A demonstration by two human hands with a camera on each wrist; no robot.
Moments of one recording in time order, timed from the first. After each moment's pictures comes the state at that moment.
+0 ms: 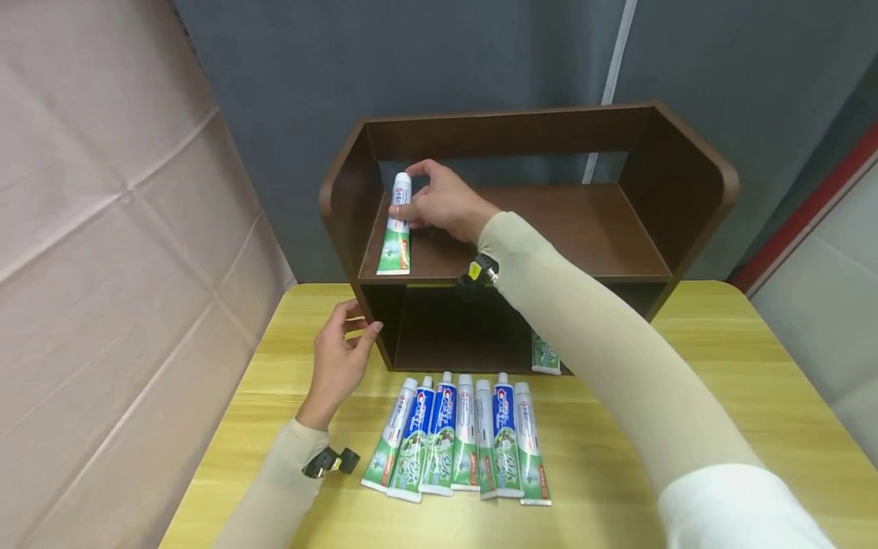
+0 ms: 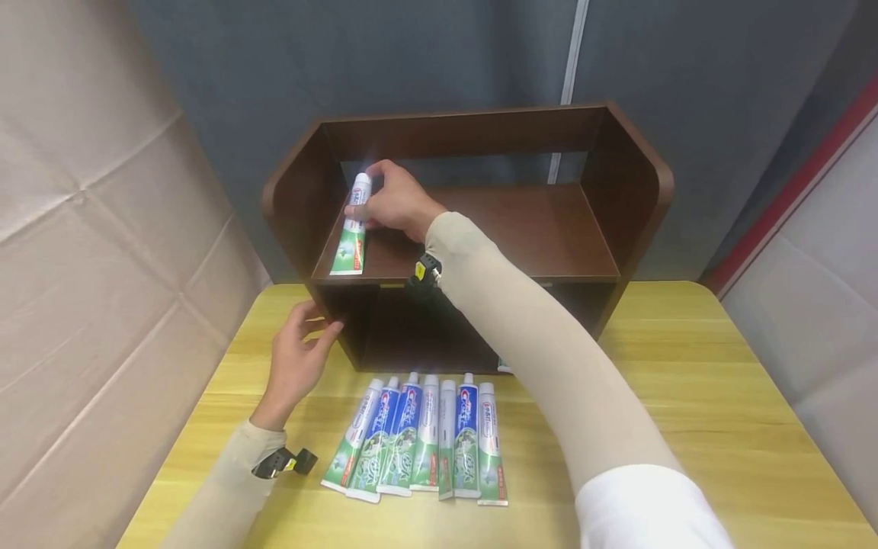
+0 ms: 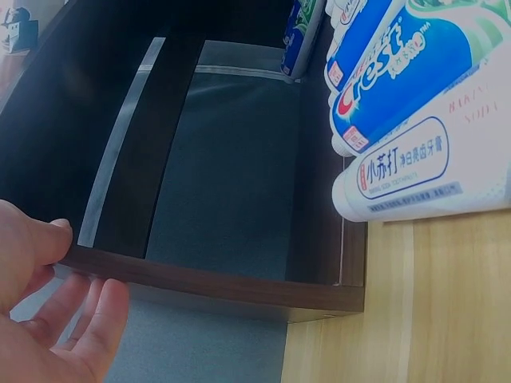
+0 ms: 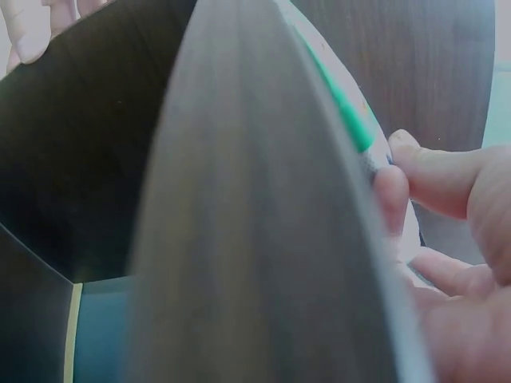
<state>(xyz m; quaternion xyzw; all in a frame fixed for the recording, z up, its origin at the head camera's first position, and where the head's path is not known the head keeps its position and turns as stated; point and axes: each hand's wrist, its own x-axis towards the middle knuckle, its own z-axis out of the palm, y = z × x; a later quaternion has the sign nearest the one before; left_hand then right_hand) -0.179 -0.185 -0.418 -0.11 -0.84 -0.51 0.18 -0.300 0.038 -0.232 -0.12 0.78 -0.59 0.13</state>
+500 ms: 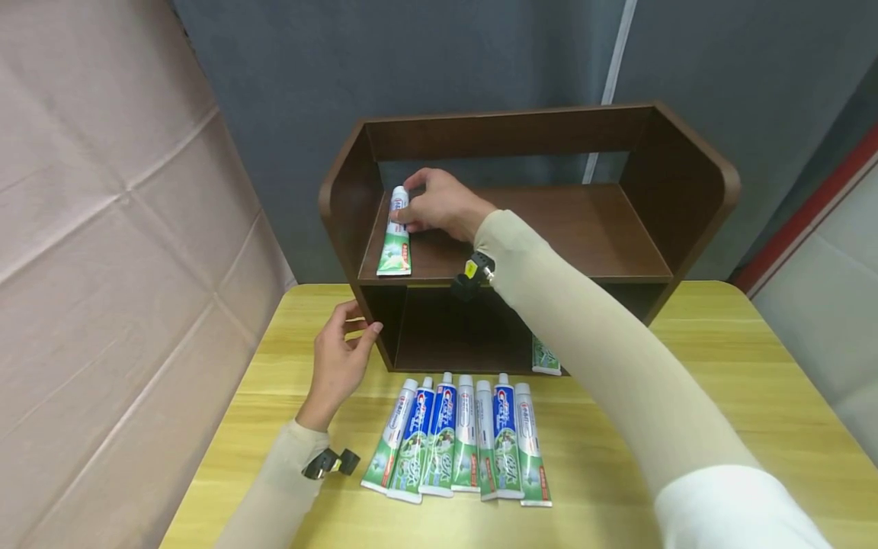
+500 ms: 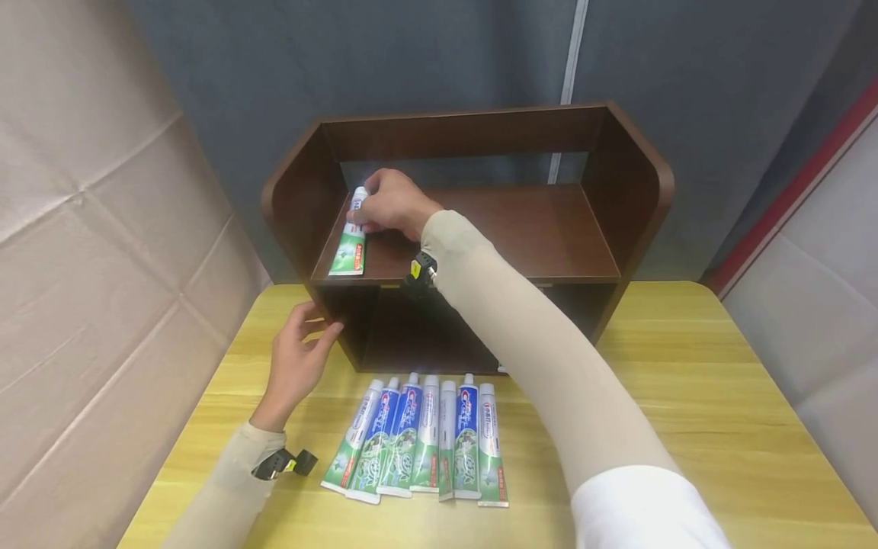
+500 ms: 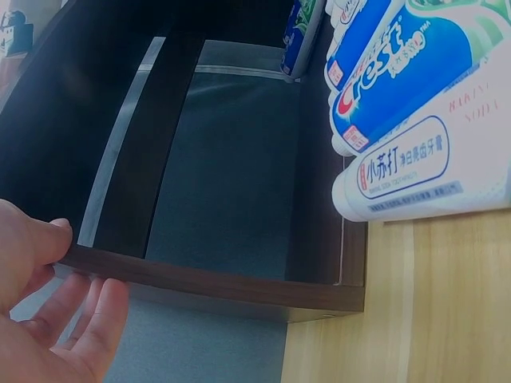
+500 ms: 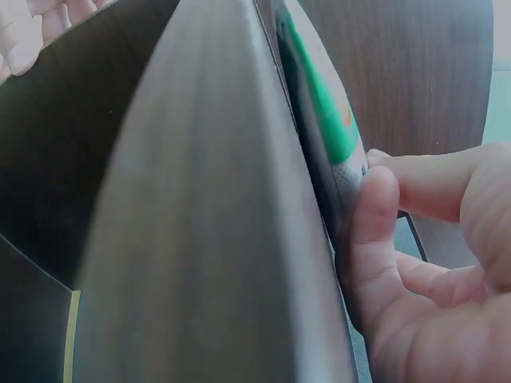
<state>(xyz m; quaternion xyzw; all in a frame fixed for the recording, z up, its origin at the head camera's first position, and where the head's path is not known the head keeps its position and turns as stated) -0.180 -0.185 -0.419 -0.11 -0.83 -0.51 0.19 -0.301 0.033 -0.229 -0.09 0.78 -0.60 0.16</state>
